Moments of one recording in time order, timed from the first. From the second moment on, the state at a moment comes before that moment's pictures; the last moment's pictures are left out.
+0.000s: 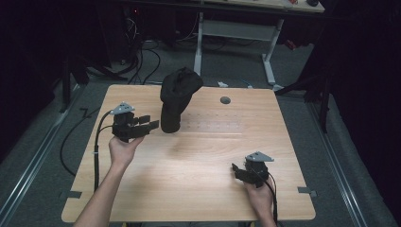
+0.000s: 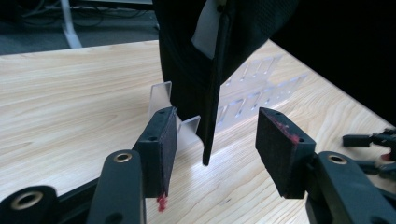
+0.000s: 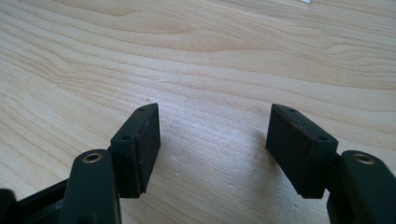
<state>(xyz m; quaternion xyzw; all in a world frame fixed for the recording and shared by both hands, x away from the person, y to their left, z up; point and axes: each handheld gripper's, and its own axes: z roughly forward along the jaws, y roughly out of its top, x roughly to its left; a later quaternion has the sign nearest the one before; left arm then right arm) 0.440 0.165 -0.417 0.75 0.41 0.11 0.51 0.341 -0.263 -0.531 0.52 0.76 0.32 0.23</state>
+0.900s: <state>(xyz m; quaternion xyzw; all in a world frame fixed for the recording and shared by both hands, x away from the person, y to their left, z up) 0.411 0.188 -0.439 0.74 0.43 0.09 0.51 0.341 -0.263 -0.531 0.52 0.76 0.32 0.23</state>
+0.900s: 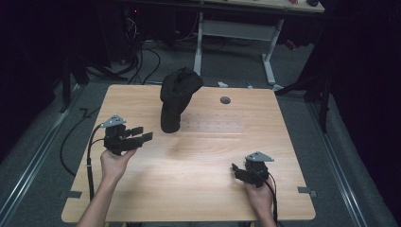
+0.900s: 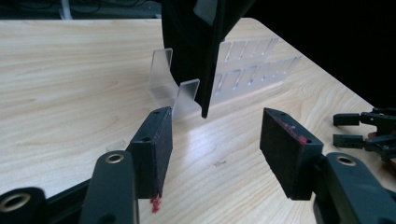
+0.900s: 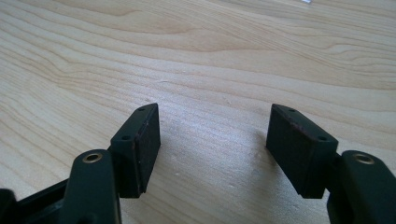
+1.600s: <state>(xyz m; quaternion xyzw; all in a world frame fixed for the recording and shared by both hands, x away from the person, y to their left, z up) 0.385 0.184 -0.473 0.75 0.44 0.10 0.48 0.341 -0.263 -0.531 0.52 0.76 0.32 0.23</state>
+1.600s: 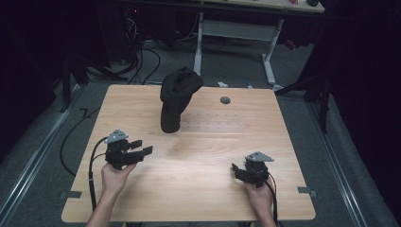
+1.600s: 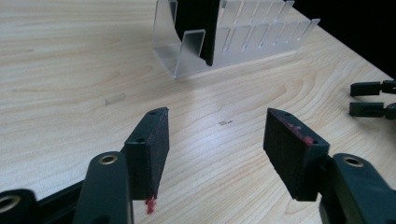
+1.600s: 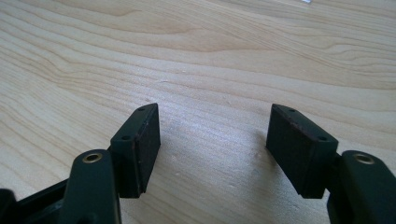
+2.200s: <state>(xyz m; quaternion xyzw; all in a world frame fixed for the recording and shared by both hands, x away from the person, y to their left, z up) 0.375 0.163 -0.526 0.79 0.46 0.17 0.37 0.341 -0.263 -0.531 0.52 0.76 0.32 0.23</state>
